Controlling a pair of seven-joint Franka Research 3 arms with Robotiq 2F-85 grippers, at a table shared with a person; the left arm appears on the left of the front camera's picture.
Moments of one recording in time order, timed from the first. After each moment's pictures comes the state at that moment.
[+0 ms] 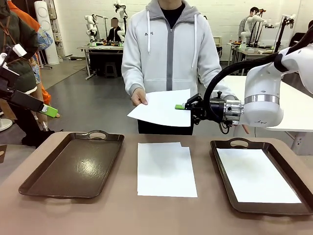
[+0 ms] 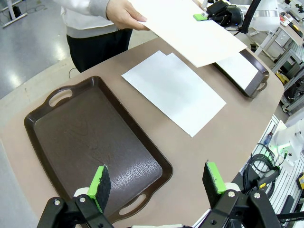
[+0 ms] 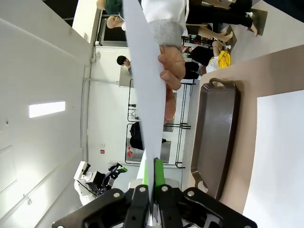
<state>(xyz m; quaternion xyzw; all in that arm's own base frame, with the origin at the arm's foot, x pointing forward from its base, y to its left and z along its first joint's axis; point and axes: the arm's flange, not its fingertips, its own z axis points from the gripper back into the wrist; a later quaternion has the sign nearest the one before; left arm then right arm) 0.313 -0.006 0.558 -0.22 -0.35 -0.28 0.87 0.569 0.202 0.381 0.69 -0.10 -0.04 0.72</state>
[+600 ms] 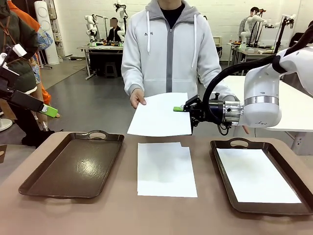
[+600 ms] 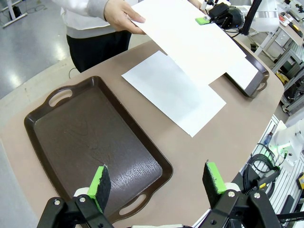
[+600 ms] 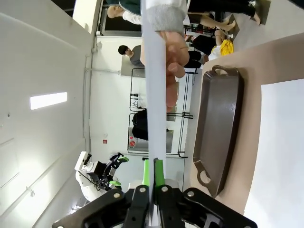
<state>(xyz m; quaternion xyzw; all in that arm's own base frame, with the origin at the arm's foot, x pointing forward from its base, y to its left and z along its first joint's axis) 0.313 -0.006 0.558 -0.22 -0.35 -0.28 0.87 0.564 0.206 0.378 0.69 -0.07 -0.02 0.72</state>
